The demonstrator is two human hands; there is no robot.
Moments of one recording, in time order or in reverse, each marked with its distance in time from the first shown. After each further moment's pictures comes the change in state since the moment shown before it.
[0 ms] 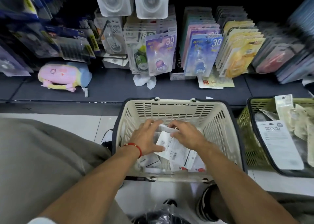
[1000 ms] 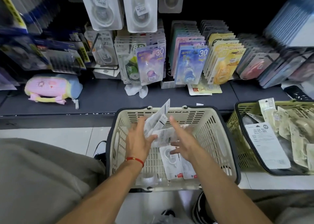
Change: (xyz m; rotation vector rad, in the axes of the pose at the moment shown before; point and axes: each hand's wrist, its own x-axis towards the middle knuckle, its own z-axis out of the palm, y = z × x) left_hand -0.007 0.029 -0.005 -0.315 0.585 -0.112; right_hand -0.026 -0.052 -0.016 1.123 0.128 0.656
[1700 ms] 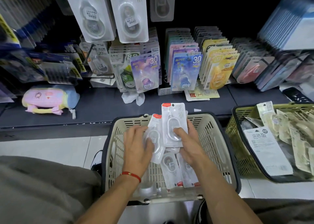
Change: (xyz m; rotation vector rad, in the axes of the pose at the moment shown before) left_hand -0.008 0.014 -0.004 -0.125 0.037 0.144; right_hand 0.030 0.004 -0.024 0.349 -0.142 -0.439
